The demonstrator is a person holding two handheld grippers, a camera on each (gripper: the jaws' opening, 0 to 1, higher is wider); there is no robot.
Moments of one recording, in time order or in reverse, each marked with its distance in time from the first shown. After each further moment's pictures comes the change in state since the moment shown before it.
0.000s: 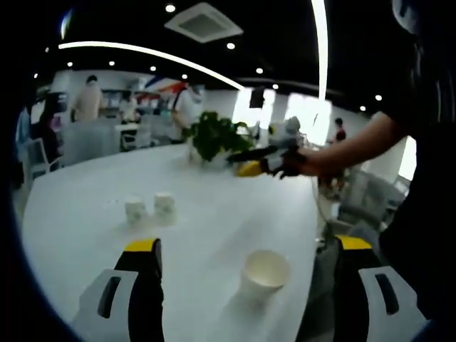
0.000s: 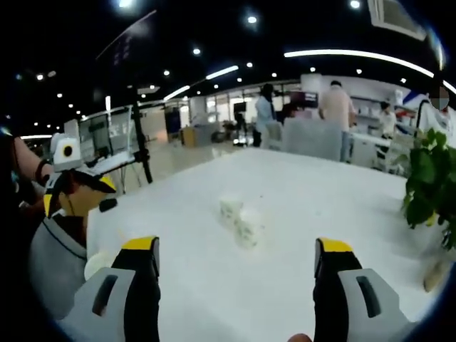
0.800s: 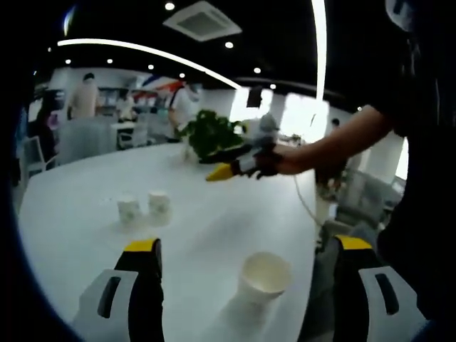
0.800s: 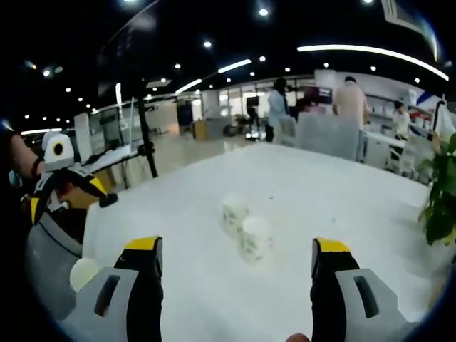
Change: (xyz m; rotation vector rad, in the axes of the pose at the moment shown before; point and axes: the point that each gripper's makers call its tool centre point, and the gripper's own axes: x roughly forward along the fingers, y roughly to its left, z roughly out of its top) left arm 0.013 0.003 0.001 -0.009 0.004 -0.020; right arm 0.054 -0.008 0.007 -0.040 0.041 0.077
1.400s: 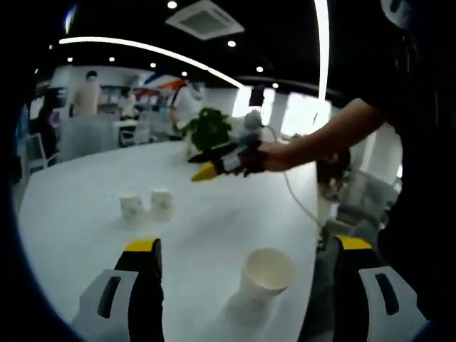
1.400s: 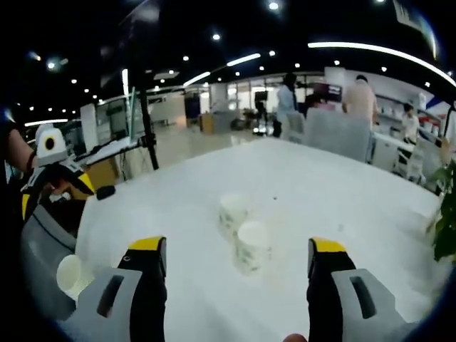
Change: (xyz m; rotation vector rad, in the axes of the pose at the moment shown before) left arm -0.001 0.002 -0.008 -0.012 0.008 0.011; right arm 0.037 -0.008 -0.002 -0.037 0.040 0.038
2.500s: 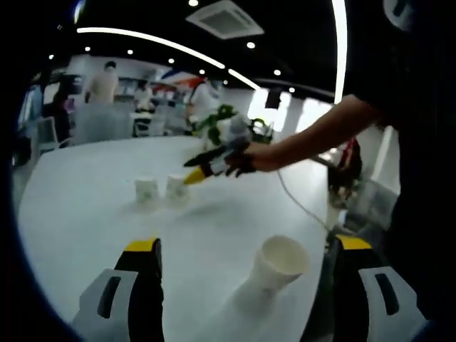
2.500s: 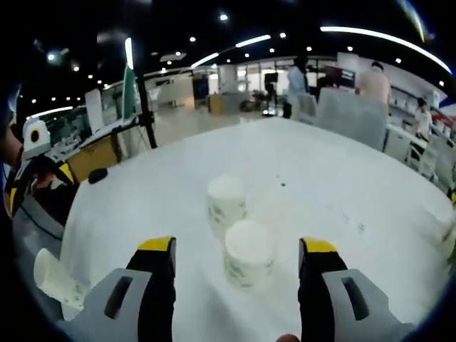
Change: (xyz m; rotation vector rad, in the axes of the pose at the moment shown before) left arm -0.015 0.017 -0.025 -0.077 -0.011 0.068; right arm 0.069 -0.008 -0.026 -0.026 0.125 0.060
